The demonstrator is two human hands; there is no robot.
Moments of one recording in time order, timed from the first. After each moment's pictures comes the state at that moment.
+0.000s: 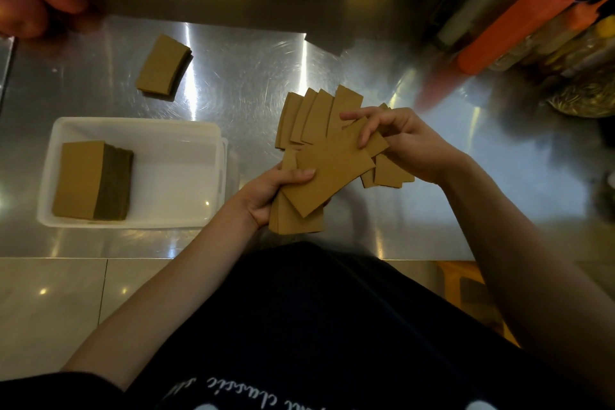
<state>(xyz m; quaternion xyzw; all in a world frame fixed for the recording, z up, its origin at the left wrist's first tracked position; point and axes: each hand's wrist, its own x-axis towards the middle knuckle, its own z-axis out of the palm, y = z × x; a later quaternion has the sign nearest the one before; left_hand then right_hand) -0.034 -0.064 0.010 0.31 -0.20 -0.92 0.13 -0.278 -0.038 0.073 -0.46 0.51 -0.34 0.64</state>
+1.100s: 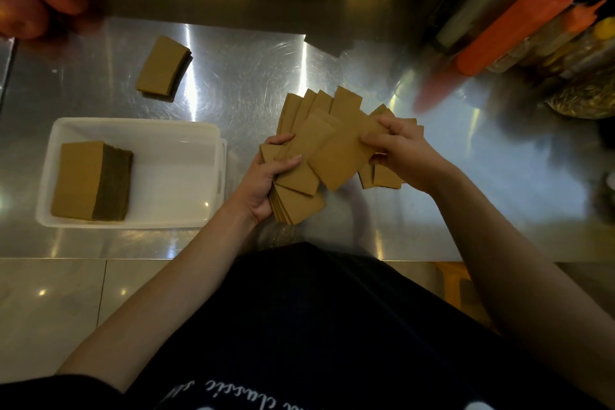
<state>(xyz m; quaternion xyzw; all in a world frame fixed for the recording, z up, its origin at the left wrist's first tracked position) -0.039 -0.069 0.004 0.43 -0.21 -0.82 0.30 -0.275 -0.032 0.051 -0.32 0.63 -0.36 0.61</state>
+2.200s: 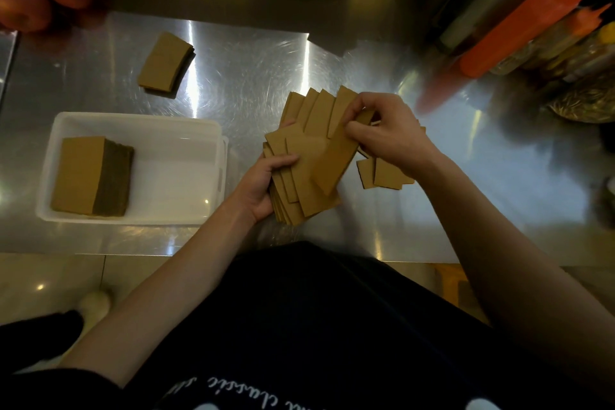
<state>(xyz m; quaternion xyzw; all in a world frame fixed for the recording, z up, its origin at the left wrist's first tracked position) -0.036 -0.069 -0.004 0.41 -0.19 -0.85 0.27 -0.241 -0.054 0.095 -0.51 0.71 -0.25 0.41</state>
